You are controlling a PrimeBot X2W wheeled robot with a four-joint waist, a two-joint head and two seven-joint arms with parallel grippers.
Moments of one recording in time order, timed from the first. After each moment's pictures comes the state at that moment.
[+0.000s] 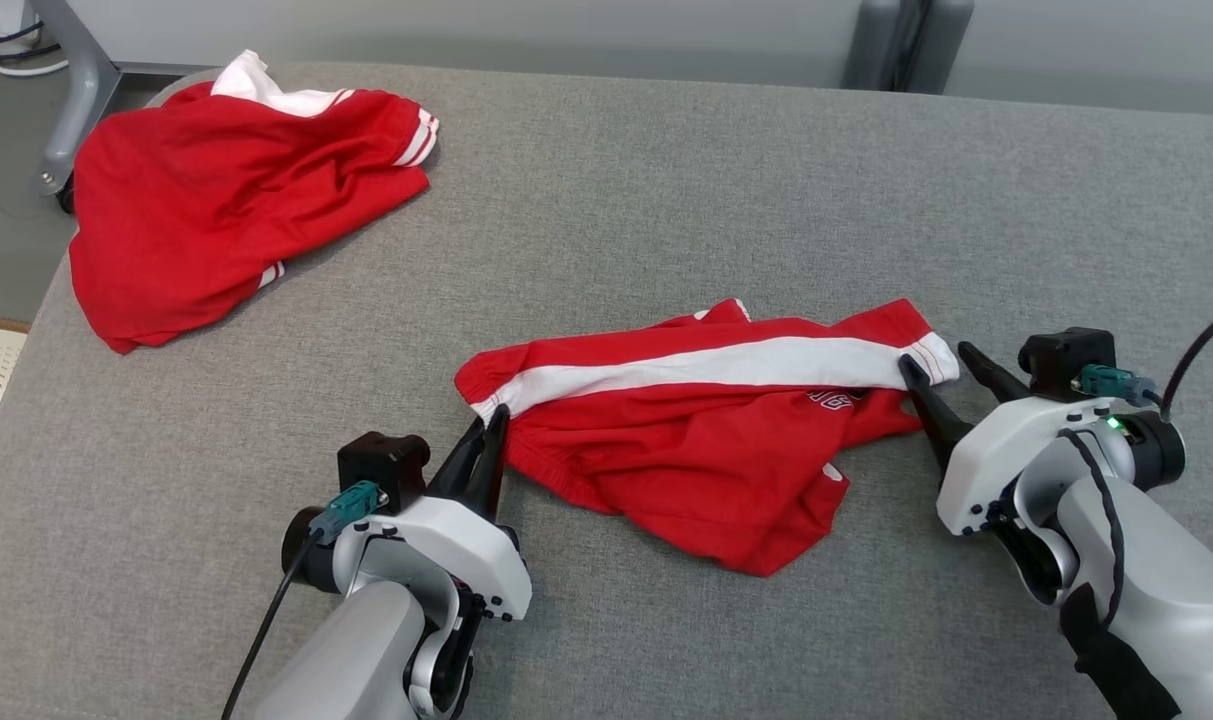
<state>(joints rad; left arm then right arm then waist) -0.46 0.10 -0.63 0.63 -0.68 0.09 -0.26 -0.67 -0.24 0.53 0.91 0.56 0.13 -0.16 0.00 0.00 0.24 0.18</state>
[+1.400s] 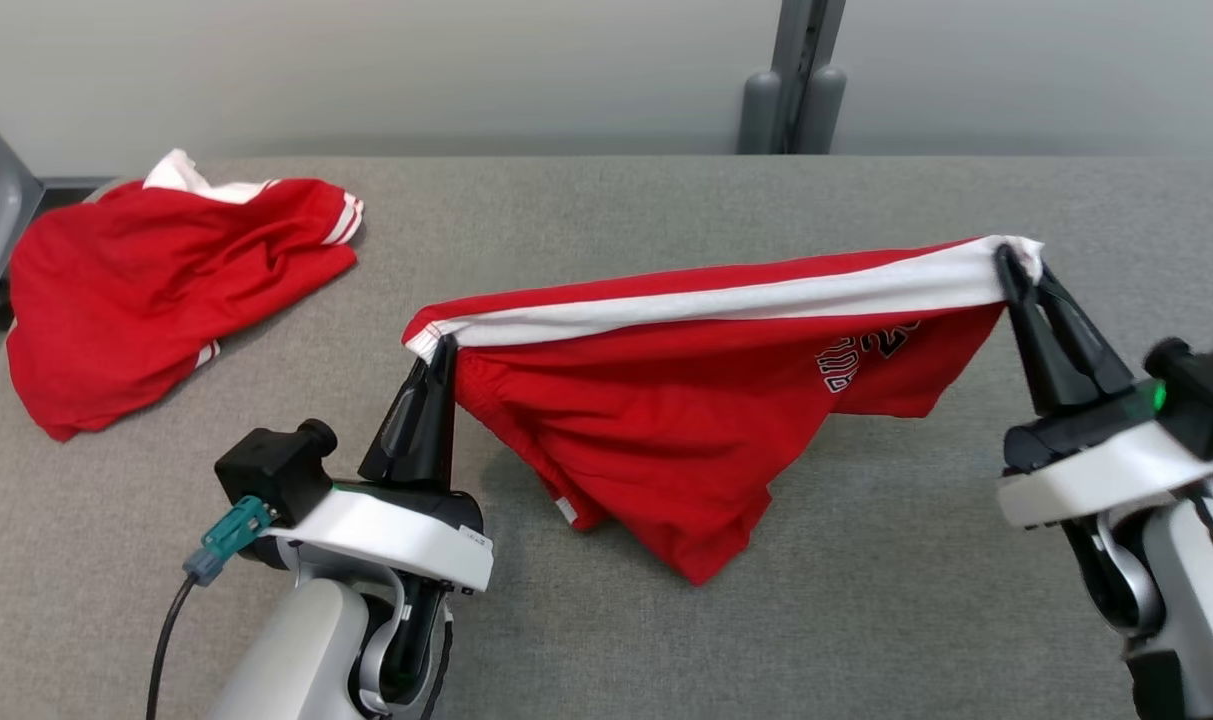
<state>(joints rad) -0.31 0.11 -0.38 0.26 -0.62 0.03 -0.26 -0.39 -0.28 0.23 0.22 0.29 0.13 -0.26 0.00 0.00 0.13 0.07</state>
